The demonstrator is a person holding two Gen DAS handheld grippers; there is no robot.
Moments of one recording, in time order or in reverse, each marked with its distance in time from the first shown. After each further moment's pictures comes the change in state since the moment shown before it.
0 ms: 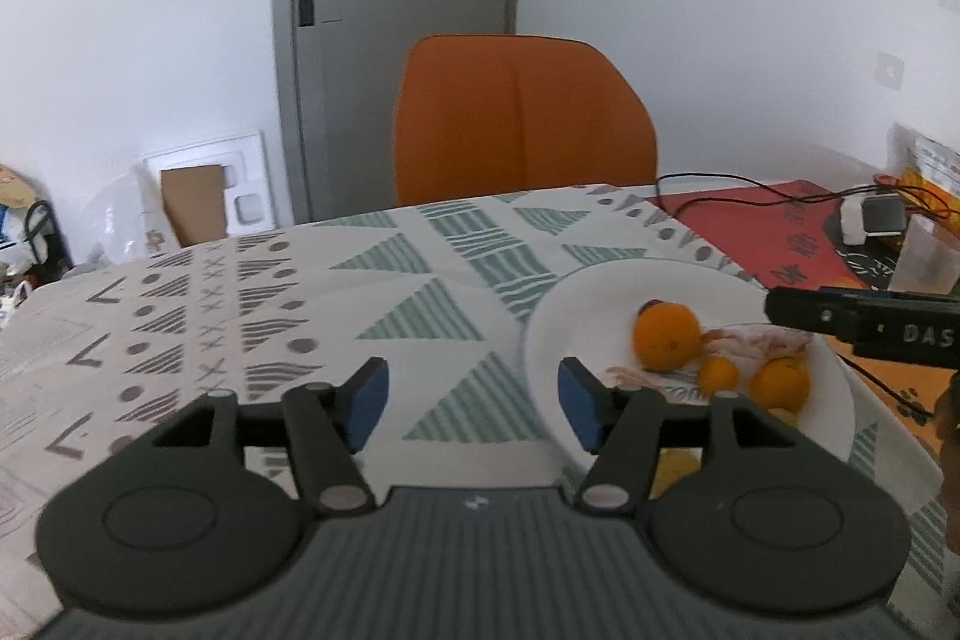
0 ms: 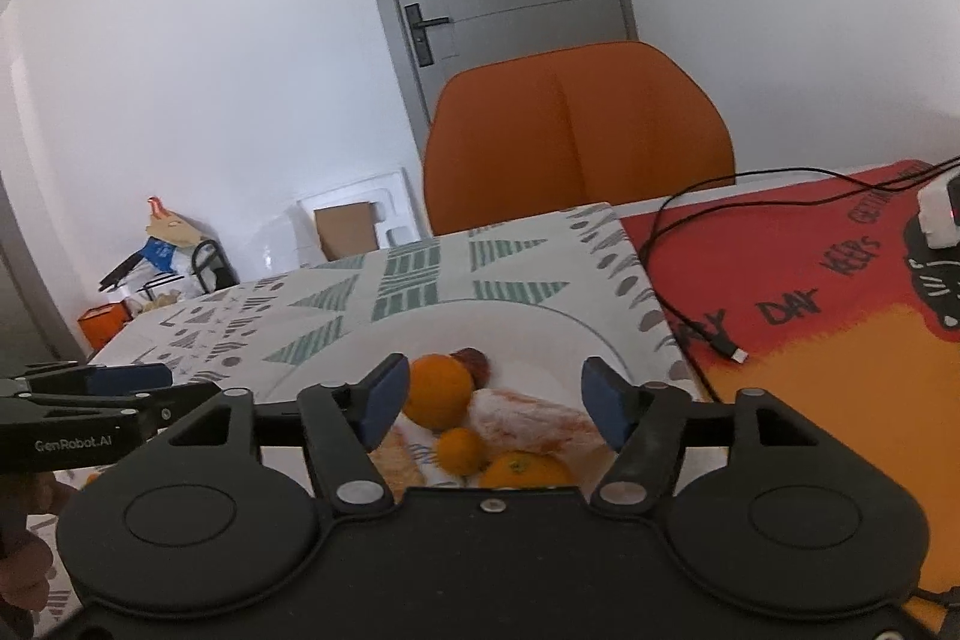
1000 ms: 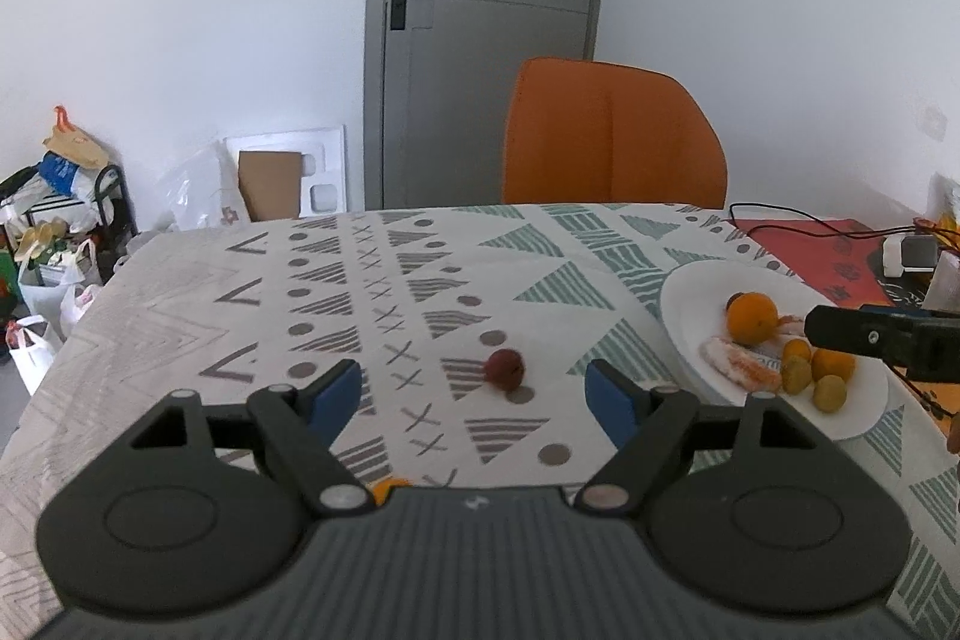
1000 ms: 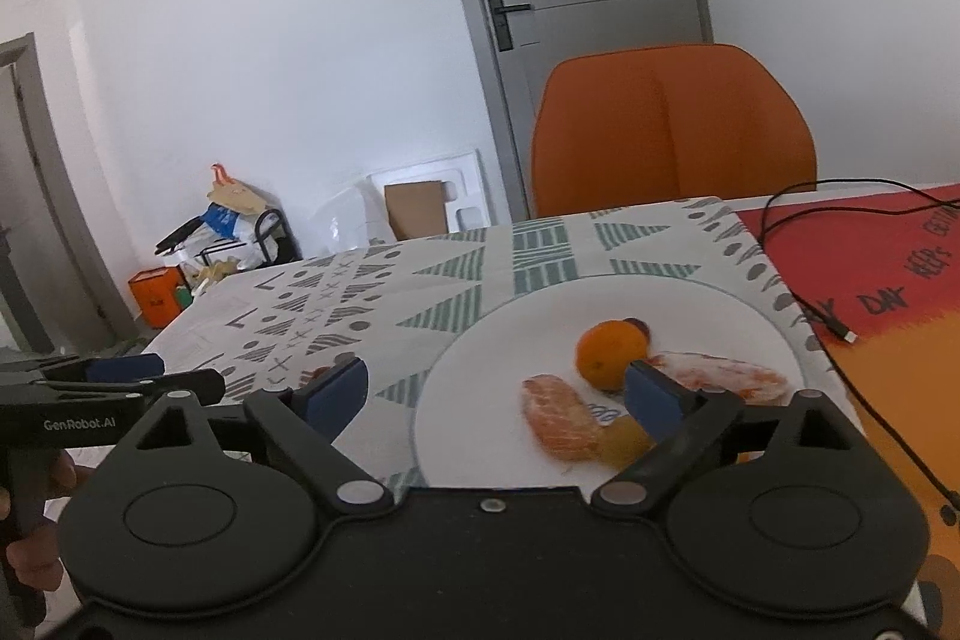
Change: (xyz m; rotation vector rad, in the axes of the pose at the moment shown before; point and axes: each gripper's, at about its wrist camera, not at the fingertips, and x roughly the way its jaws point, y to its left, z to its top) left arm -0.064 0.073 -0.030 -0.104 -0.031 0.088; right arm -0.018 0.078 -0.012 -0.066 0.036 0.100
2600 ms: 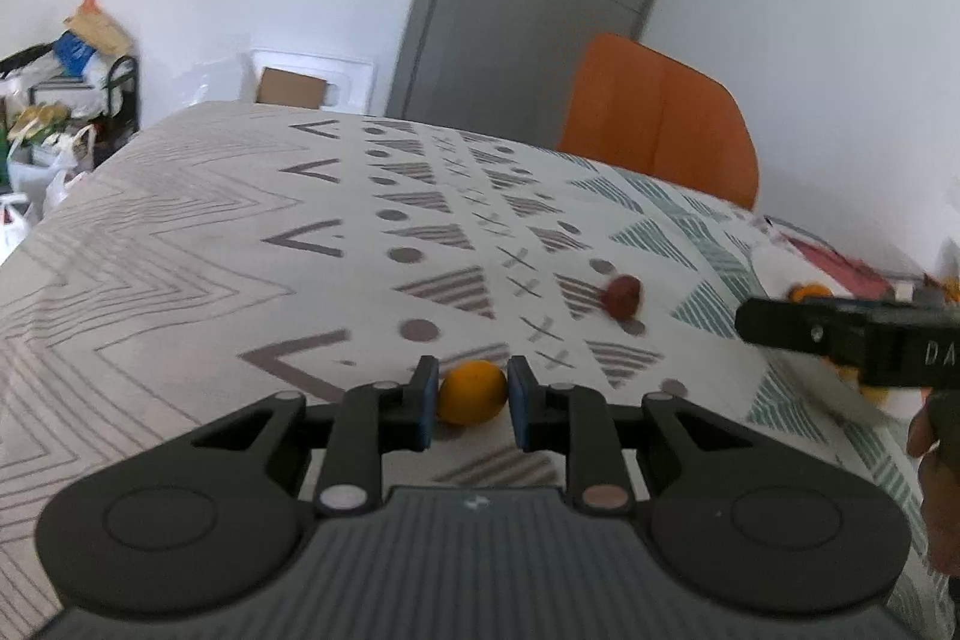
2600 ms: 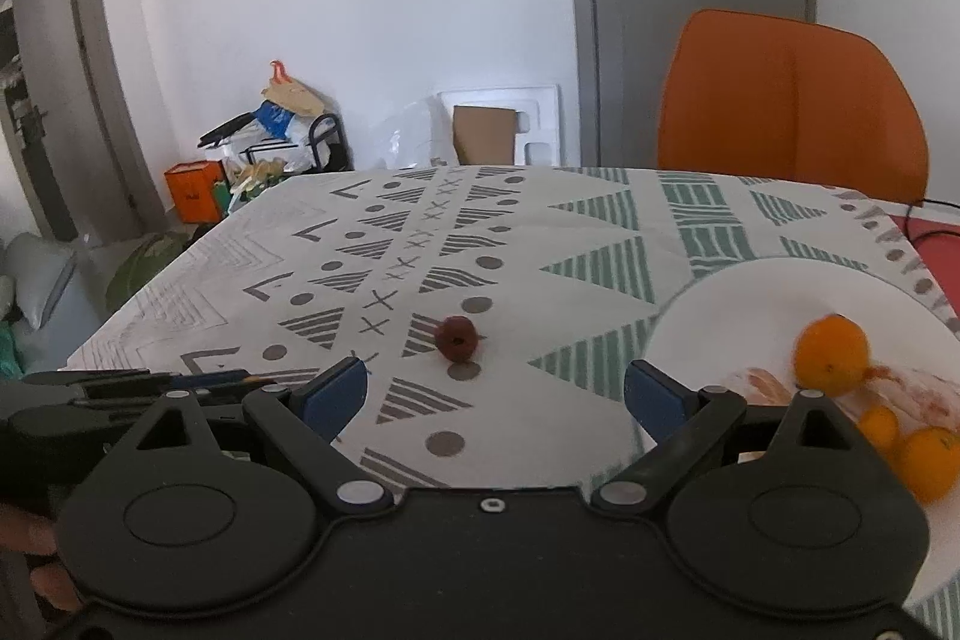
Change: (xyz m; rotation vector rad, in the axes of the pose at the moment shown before) left arm 0.025 0.083 -0.049 -0.213 0.047 -0.055; right arm 0.075 0.093 -0.007 -0.170 0.144 0.066
